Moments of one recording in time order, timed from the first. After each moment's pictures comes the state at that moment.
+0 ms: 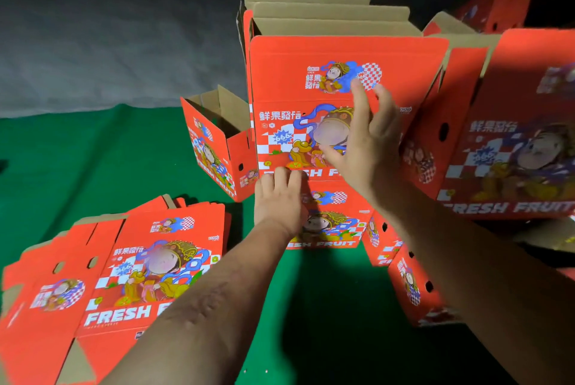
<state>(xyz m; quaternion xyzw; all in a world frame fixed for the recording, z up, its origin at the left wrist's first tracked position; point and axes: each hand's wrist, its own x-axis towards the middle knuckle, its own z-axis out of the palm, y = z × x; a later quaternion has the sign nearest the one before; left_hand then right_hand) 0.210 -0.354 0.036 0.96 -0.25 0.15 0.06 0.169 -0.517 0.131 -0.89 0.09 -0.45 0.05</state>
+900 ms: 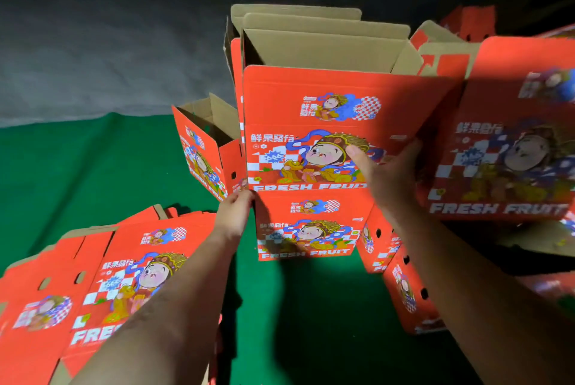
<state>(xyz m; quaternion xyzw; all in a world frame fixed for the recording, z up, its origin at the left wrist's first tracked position) 0.250 -0.303 0.024 0.75 0.01 -0.10 0.65 0.162 -0.560 0.094 -0.70 0.17 -0.44 0.53</state>
